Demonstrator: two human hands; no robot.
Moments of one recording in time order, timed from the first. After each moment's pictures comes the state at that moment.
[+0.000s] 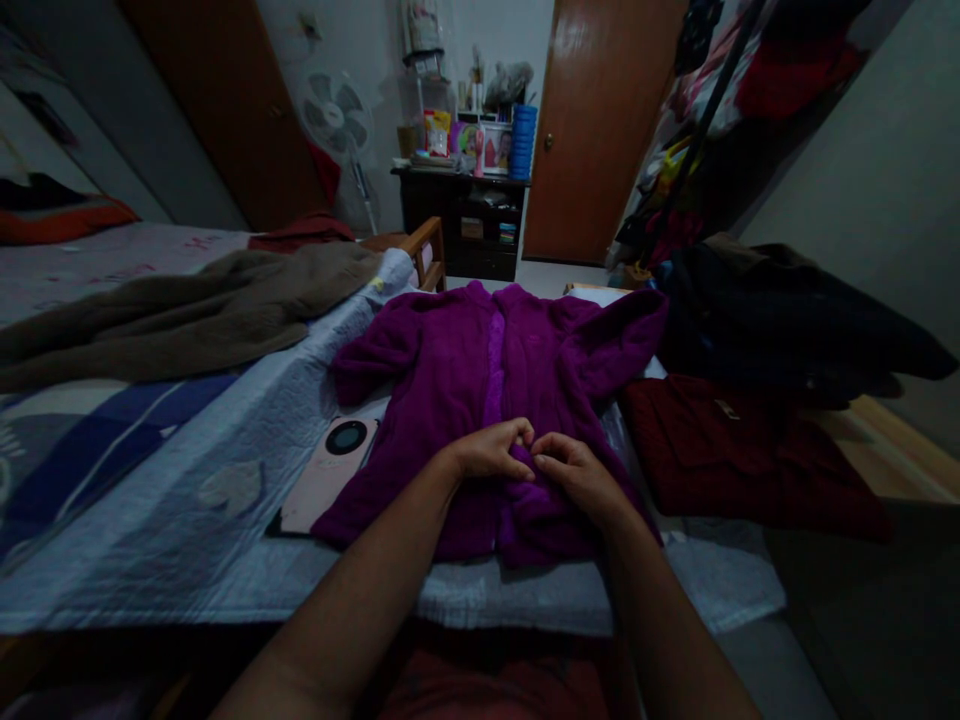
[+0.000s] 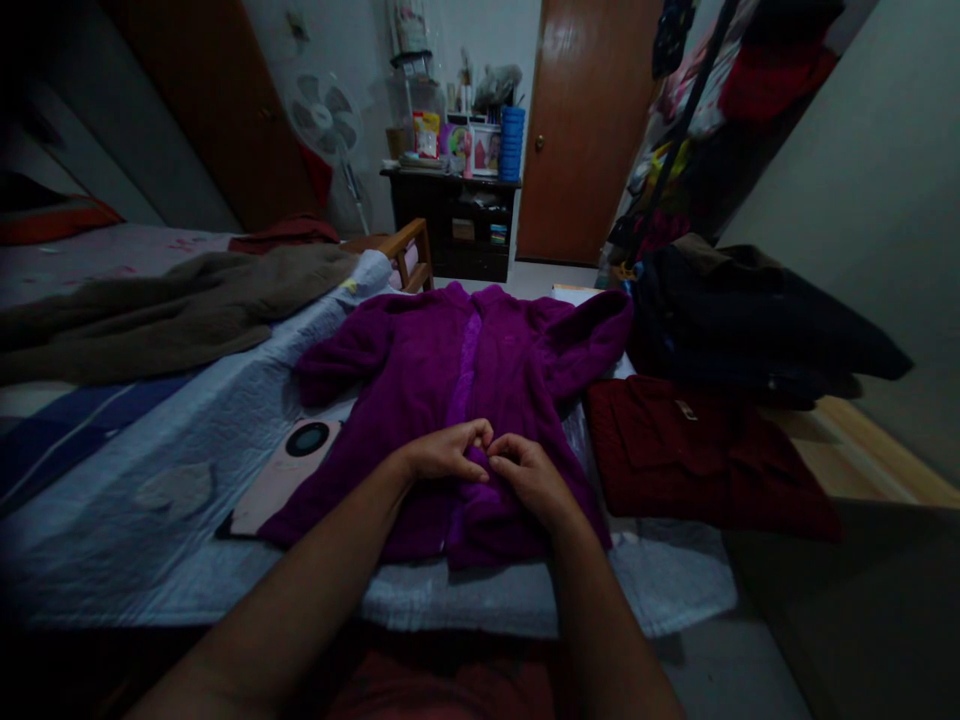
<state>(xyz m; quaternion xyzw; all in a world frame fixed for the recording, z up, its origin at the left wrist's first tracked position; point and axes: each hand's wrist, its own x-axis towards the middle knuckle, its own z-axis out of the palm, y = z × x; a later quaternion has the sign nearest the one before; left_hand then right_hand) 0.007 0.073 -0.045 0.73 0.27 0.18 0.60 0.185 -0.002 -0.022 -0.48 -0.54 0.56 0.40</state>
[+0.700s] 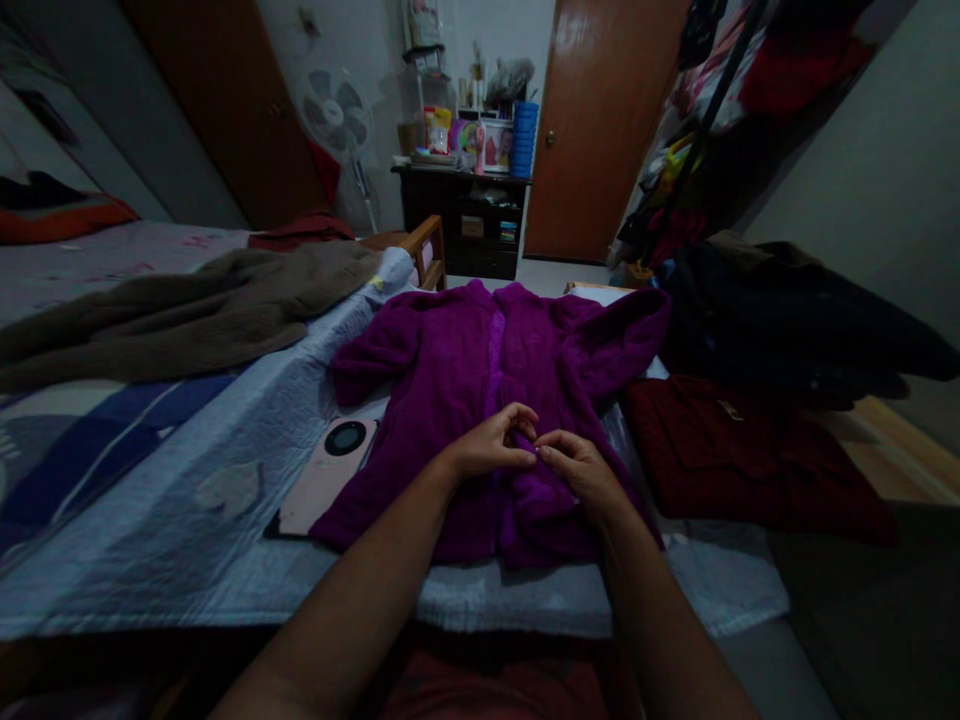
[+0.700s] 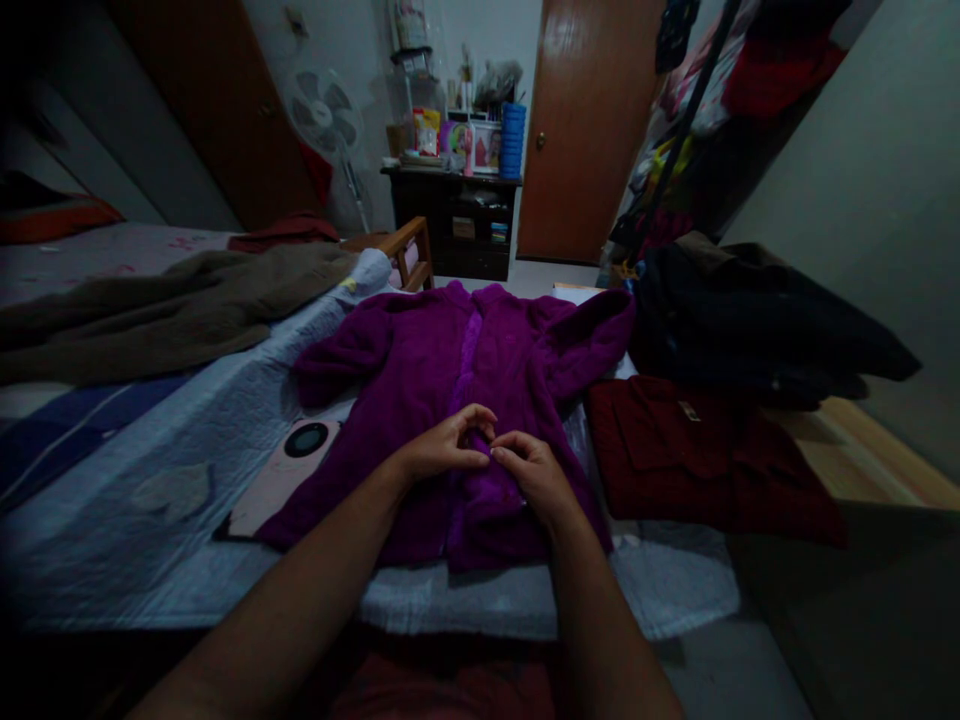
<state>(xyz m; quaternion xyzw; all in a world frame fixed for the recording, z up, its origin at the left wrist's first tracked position) 0.007 0.068 -0.038 0.65 0.26 0.29 0.65 0.187 0.003 -0.036 -0.49 -0.47 0.57 0.46</state>
